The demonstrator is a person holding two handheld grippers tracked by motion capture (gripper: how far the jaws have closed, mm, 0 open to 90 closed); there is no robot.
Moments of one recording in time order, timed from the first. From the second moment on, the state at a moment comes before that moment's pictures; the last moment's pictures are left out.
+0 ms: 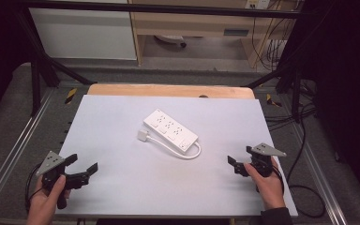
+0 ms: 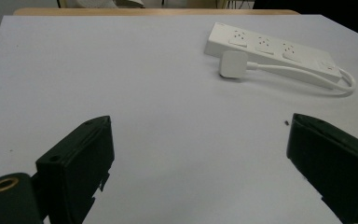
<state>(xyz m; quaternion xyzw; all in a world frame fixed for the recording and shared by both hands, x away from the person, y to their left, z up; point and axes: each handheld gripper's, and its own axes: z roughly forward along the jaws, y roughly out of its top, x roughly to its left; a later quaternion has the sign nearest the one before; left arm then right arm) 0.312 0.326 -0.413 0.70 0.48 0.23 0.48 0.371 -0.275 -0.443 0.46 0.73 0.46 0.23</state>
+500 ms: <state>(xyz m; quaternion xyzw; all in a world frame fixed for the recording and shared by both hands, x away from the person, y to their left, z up) 0.312 0.324 -0.415 0.70 0.48 0.23 0.47 0.368 -0.275 -0.436 0.45 0.72 0.46 0.25</state>
